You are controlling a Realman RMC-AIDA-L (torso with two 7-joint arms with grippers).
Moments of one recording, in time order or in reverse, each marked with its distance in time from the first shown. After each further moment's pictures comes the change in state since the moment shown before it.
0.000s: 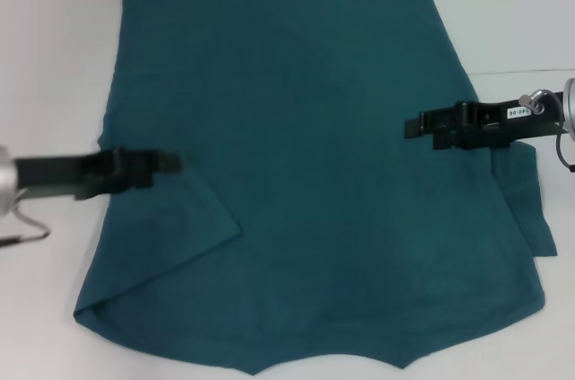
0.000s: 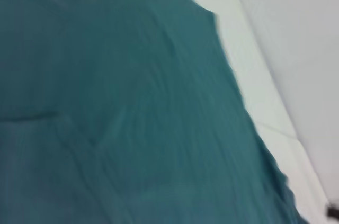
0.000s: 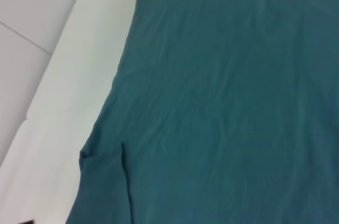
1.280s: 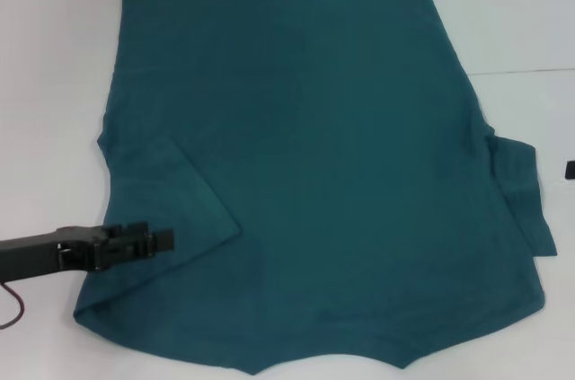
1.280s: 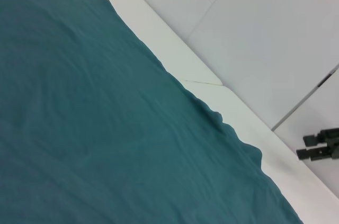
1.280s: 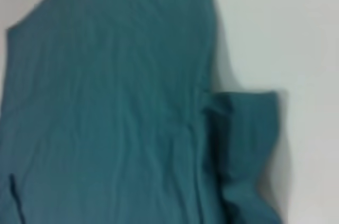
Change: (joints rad) left arm 0.161 -0.075 -0.121 0.083 -0.005 0.227 0.474; right arm -0.210 -0.157 0.117 -0.047 -0.086 -0.128 0.155
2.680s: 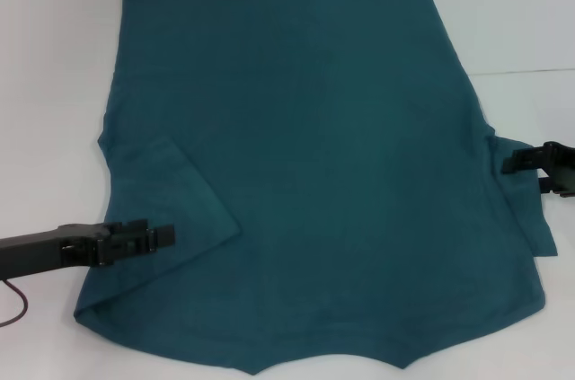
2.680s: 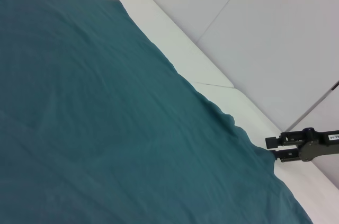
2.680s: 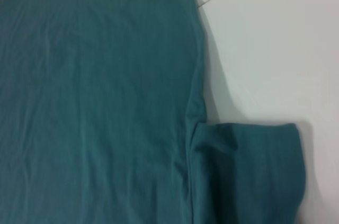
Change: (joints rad) left arm -0.007 -0.006 0.001 -0.010 0.006 -0.042 -0.001; right arm 0.110 0.114 -0.085 0.141 -0.063 0.394 0.030
